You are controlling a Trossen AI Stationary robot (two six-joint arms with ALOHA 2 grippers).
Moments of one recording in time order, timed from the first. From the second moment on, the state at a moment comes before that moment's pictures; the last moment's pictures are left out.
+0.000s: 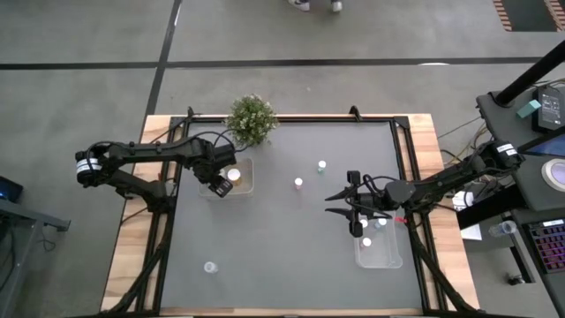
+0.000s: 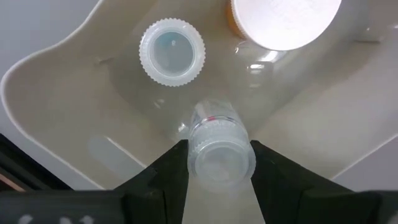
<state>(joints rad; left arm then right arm) 0.33 1.28 0.86 -1.08 0.00 -0.54 0.29 1.11 0.33 0.82 0.20 -0.43</state>
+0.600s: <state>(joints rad) 0.33 1.28 0.87 -1.09 0.00 -0.54 0.29 1.11 0.33 0.82 0.20 -0.43</state>
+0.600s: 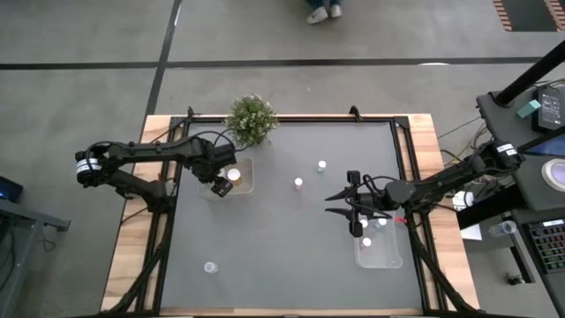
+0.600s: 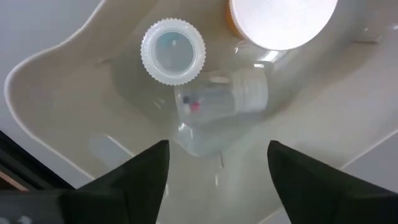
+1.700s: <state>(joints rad) 0.31 1.28 0.93 -1.12 -0.04 0.32 0.29 1.11 0.36 0.82 0.32 -0.37</state>
